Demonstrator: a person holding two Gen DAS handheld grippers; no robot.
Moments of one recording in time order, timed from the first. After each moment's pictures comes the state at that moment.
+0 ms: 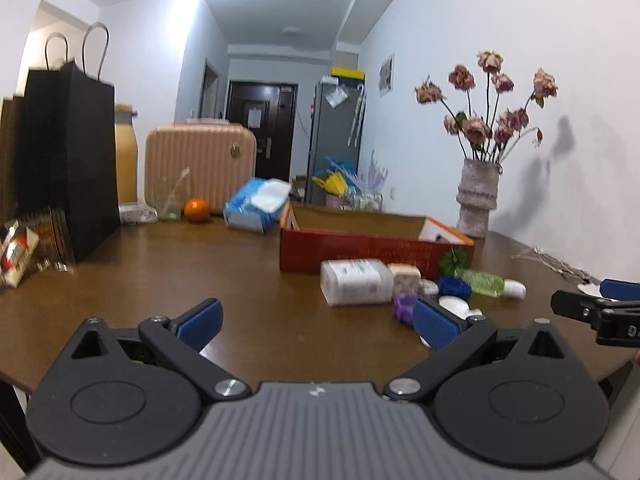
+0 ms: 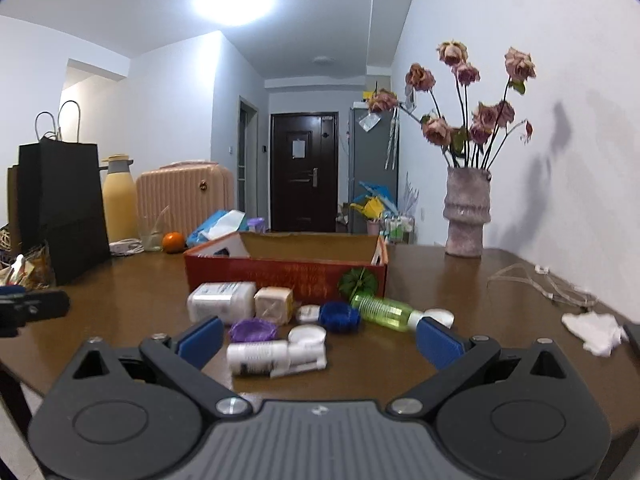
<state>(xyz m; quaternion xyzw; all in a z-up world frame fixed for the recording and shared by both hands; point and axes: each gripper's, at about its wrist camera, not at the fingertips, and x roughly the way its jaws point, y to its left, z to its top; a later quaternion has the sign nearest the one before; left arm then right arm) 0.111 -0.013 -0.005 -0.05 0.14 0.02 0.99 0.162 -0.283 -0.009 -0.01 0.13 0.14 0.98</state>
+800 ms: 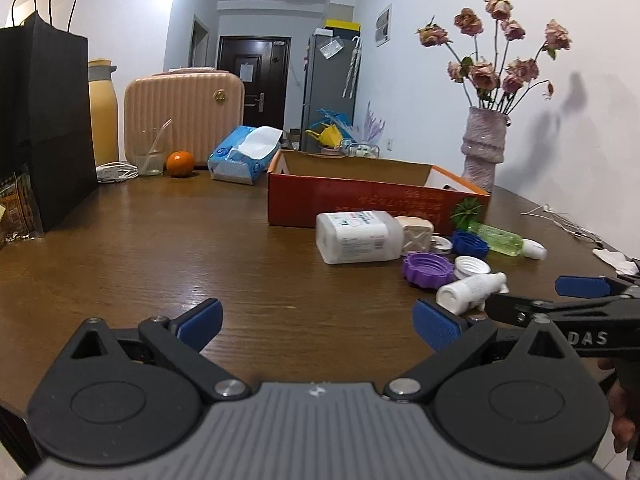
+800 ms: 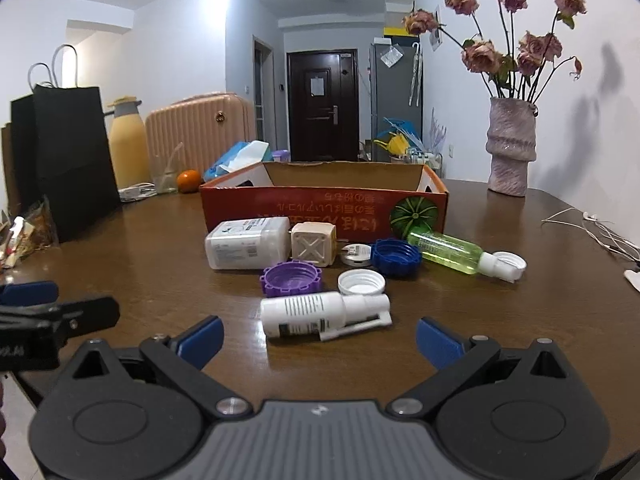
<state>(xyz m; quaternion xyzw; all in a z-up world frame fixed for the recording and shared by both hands) 0.175 -0.009 -0.030 -0.04 0.21 0.02 0.98 0.232 -0.228 -0.040 -0.01 0.23 0.16 0.96</state>
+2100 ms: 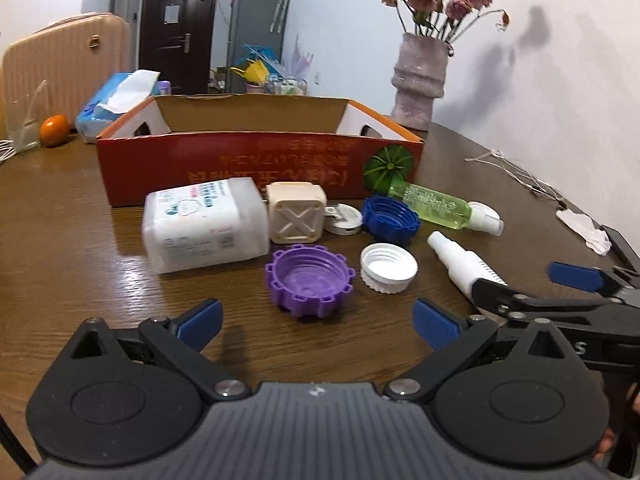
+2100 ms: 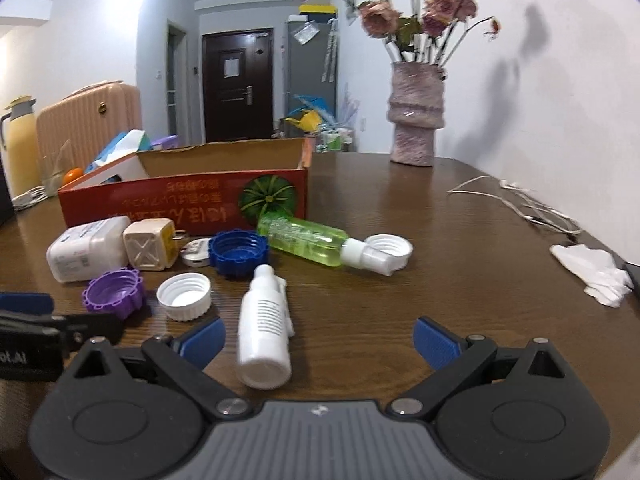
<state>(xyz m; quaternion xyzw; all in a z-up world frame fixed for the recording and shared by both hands) 0.298 -0.094 -0.044 -0.03 0.31 -0.10 0.95 0.303 -0.301 -0.056 0.00 0.26 0.04 0.96</state>
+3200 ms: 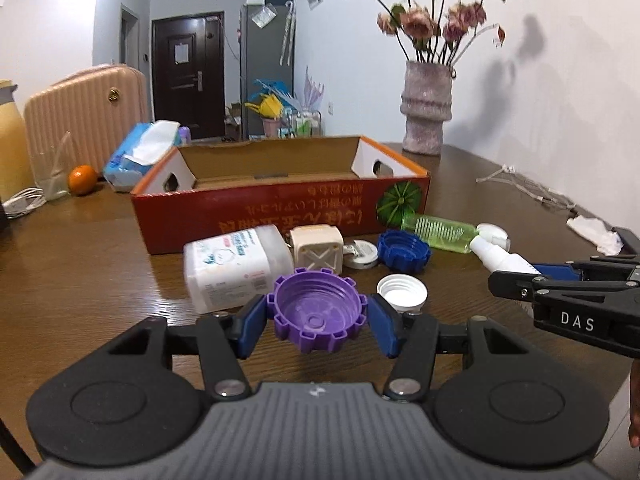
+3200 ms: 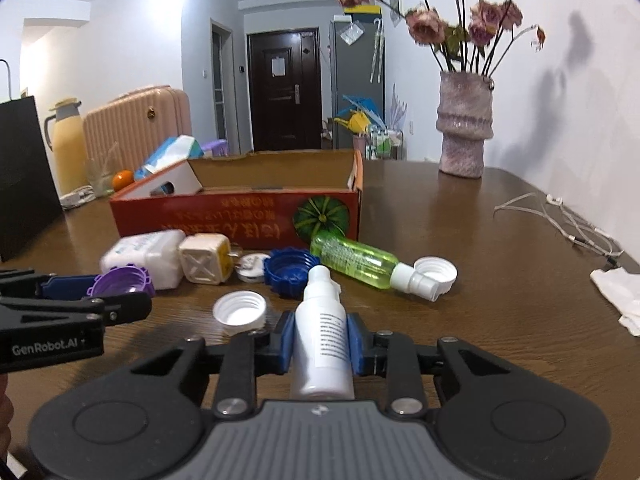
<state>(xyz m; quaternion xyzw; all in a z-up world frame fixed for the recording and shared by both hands) 0.271 -0.094 -0.017 0.01 0.25 -0.06 0.97 0.293 -0.297 -0.028 0.00 0.26 0.11 0.96</state>
